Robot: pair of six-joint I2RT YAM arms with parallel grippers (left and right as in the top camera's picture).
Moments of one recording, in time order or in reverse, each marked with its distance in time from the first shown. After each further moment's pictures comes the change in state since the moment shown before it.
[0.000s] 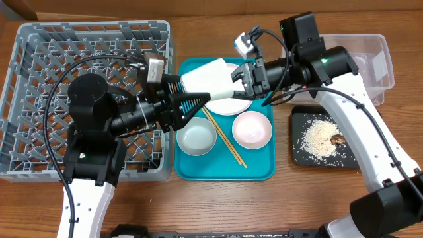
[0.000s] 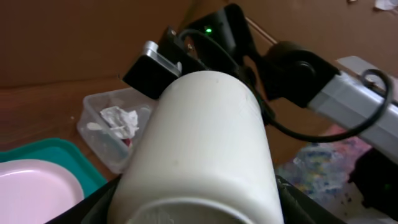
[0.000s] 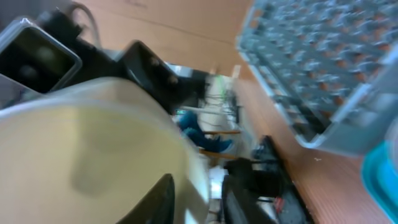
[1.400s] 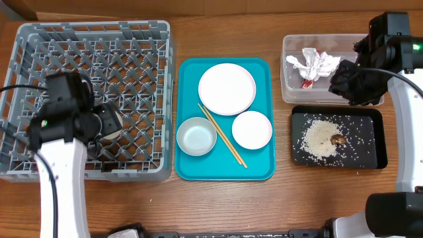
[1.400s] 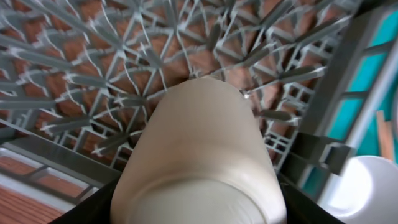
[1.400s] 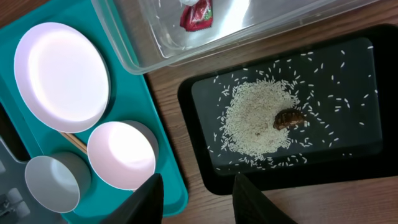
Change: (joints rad) left arm 0.323 0.264 0.203 -0.951 -1.054 0.203; right arm -0.412 -0.040 0.131 -0.555 1.193 -0.031
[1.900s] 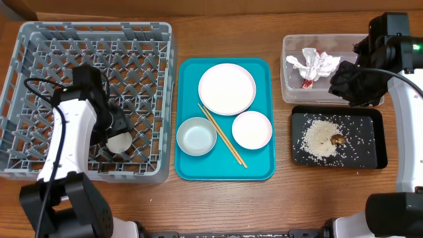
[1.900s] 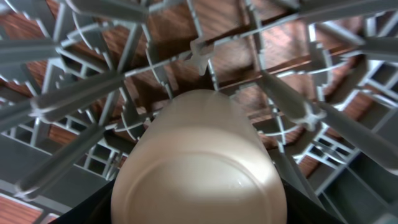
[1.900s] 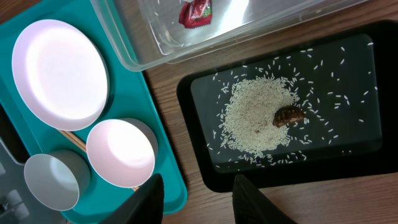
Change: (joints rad) left arm -0.002 0.315 0.000 0.001 -0.039 0.000; right arm 0.000 0.000 0.000 -0.008 0.000 0.000
